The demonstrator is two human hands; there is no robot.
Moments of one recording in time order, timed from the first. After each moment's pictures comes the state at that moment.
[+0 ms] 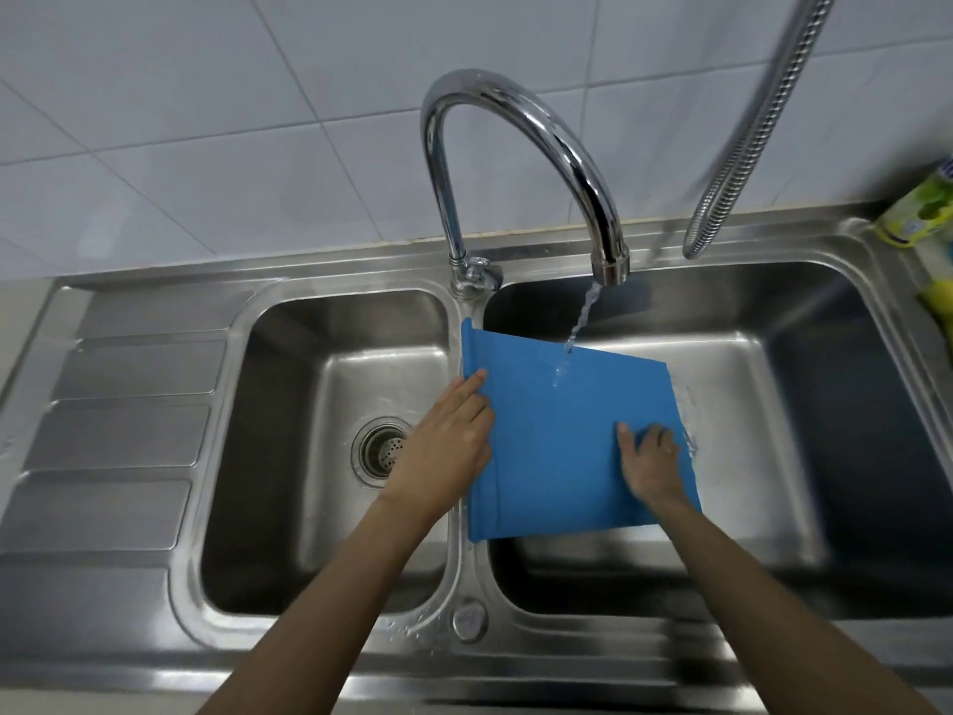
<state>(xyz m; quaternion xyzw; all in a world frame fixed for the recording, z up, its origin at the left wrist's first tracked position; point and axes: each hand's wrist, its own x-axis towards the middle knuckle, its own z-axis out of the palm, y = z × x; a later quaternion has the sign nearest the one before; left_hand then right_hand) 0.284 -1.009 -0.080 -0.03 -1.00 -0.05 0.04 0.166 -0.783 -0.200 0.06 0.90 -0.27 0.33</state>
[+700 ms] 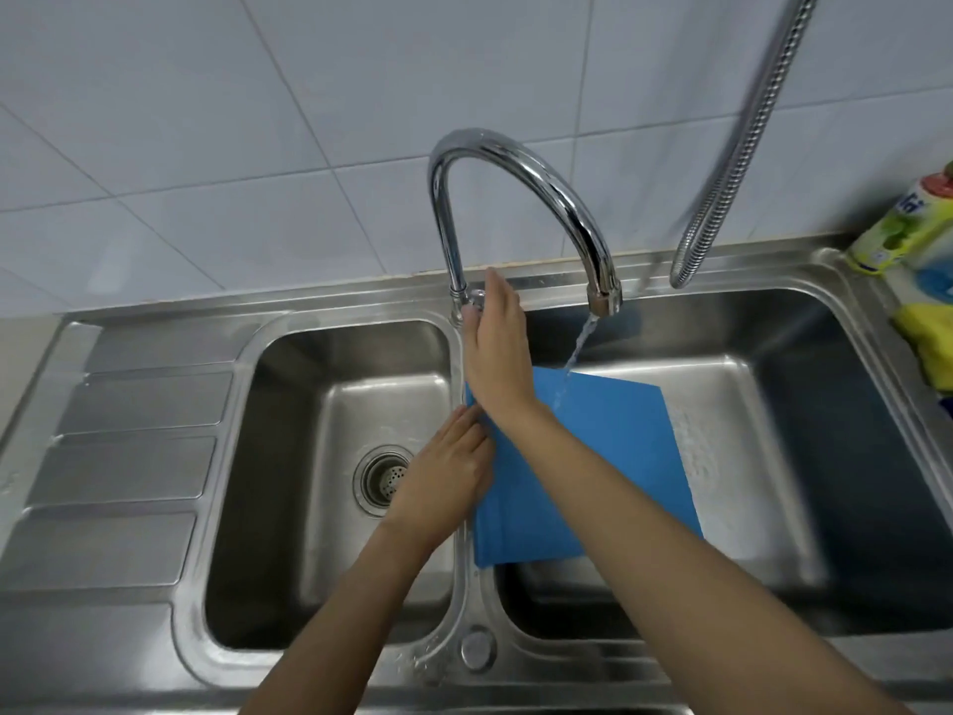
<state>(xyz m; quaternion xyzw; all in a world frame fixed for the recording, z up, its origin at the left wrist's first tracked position) 0.286 -1.015 -0.083 -0.05 -1.00 -0.05 0.02 0.155 -0.976 -0.036 -0.22 0.85 -0.49 0.02</state>
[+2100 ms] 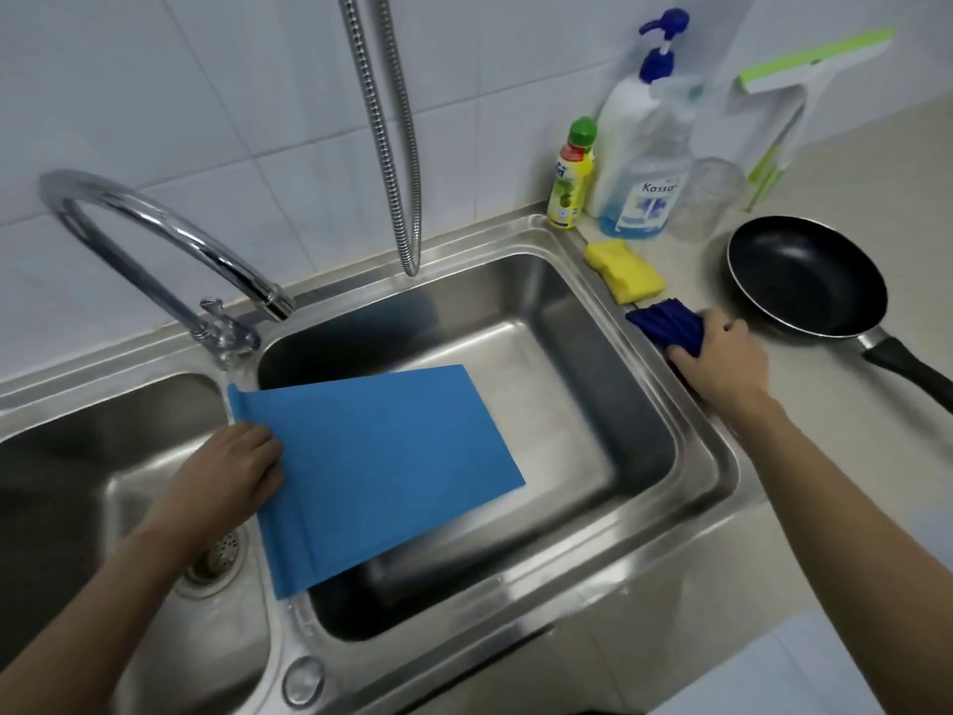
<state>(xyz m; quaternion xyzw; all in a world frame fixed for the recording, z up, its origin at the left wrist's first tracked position) 0.237 -1.032 -0.060 -0.20 -0.98 -0.02 0.00 0.074 -0.501 -0.065 0.12 0.99 -0.09 0.03</state>
